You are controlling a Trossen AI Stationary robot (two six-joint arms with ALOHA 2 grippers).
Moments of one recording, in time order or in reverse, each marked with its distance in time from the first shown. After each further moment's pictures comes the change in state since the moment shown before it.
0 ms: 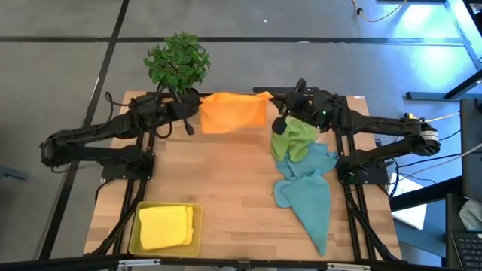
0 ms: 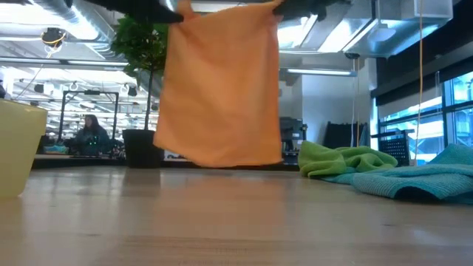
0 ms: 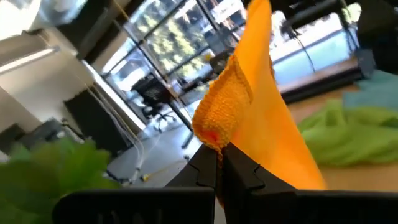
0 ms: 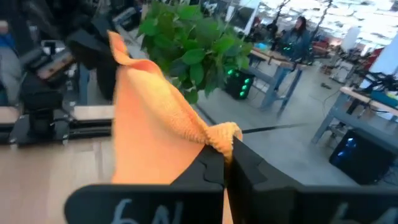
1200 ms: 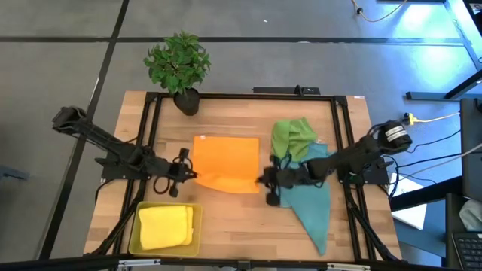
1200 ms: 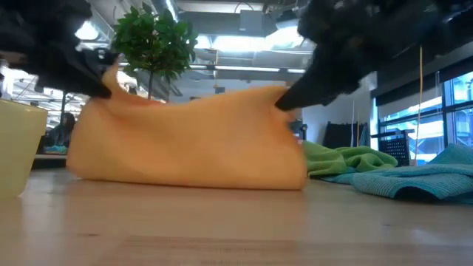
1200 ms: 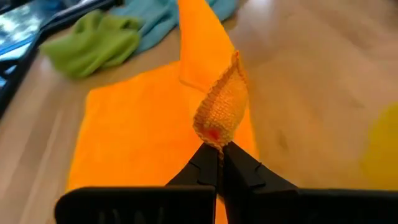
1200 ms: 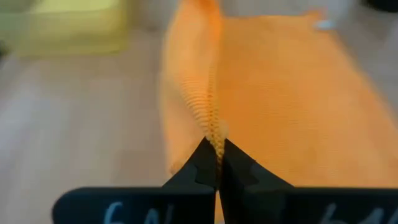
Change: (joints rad) left arm -0.765 0.000 -0.425 -0.103 -0.190 -0.491; right arm 0.484 0.388 -0.295 0.156 -0.021 0.470
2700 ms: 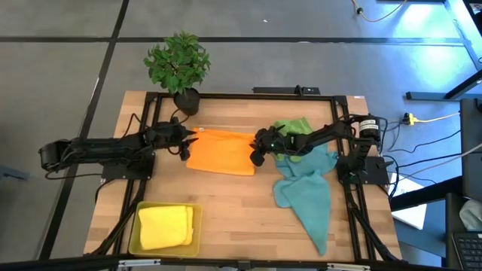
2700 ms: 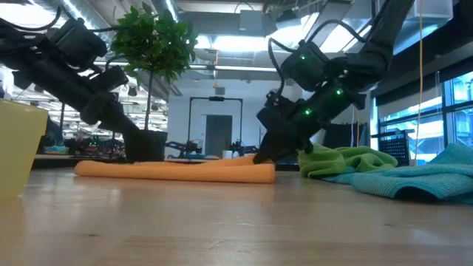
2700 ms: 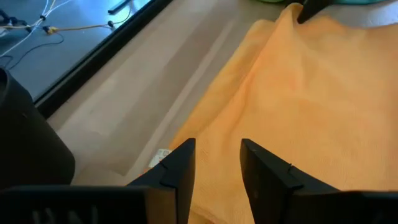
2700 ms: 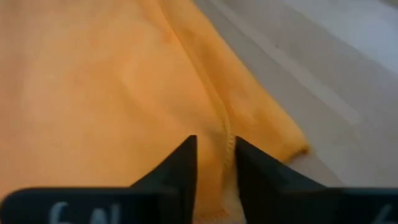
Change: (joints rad) left arm 0.840 -0.029 -0.170 0.194 0.281 0.000; right arm -0.452 0.255 0.021 0.179 -0.098 0.080
